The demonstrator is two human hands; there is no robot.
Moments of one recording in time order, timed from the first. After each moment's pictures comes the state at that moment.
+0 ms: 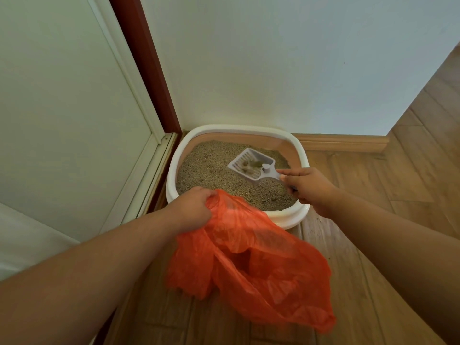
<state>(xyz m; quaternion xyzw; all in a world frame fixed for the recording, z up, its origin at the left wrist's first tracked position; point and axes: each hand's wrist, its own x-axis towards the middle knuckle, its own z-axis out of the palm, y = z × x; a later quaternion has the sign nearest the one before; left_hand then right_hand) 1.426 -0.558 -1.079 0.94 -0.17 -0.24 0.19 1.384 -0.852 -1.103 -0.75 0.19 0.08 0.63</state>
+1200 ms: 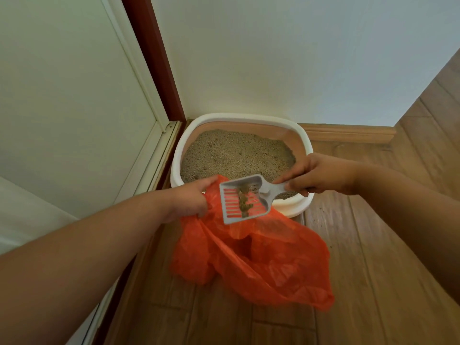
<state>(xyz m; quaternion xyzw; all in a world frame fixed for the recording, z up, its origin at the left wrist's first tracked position) 1.415 -0.545 -1.057 0.85 -0.04 -0.40 0.33 1.372 -0.863 -1.044 -0.83 -0.04 0.28 0.47</state>
